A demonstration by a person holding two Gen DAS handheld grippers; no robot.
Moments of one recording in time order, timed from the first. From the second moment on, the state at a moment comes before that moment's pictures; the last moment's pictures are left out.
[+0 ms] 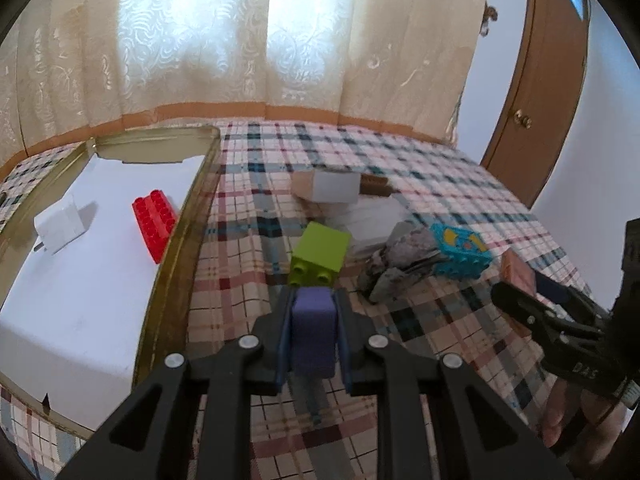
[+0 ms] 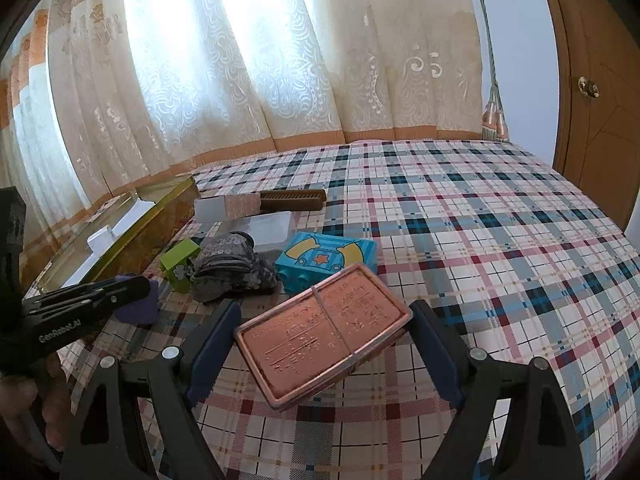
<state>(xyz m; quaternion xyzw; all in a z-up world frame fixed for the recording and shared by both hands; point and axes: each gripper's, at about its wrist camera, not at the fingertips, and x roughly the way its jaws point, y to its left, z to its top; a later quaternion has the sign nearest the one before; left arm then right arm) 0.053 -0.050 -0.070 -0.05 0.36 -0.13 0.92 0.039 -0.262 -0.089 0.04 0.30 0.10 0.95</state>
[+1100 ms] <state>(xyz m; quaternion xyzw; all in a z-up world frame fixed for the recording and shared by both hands) 0.048 -0.054 -0.077 -0.03 0.37 -0.14 0.92 0.040 -0.259 -0.089 0.04 0.30 0.10 0.95</state>
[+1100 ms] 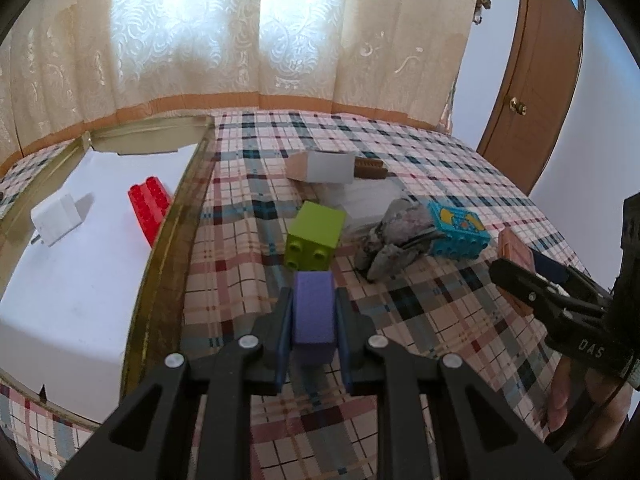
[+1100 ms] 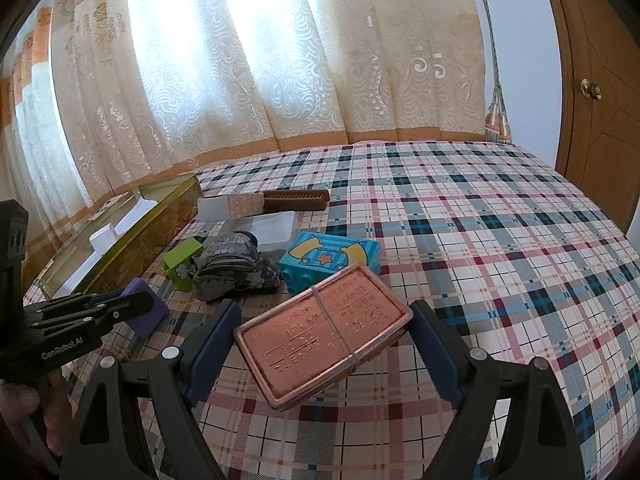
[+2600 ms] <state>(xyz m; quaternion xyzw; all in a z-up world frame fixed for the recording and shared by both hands) -0.004 -0.036 -0.054 0.00 0.22 -0.09 0.97 -0.003 -0.254 -0.076 0.01 0.18 0.10 0.98</state>
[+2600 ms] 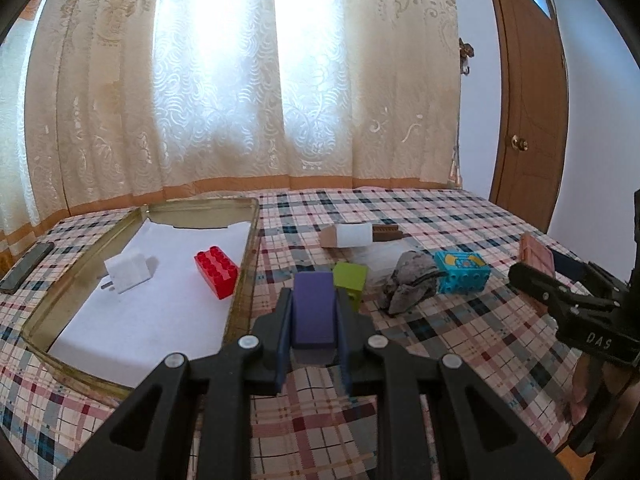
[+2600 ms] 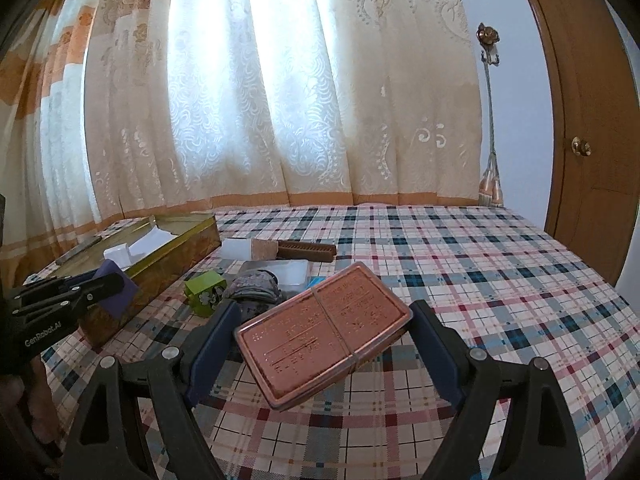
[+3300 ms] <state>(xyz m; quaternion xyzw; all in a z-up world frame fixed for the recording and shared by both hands) -0.011 -0.023 -0.050 0.00 0.20 -0.08 0.98 -0.014 -0.231 -0.075 0.00 0.16 0.11 0.98</state>
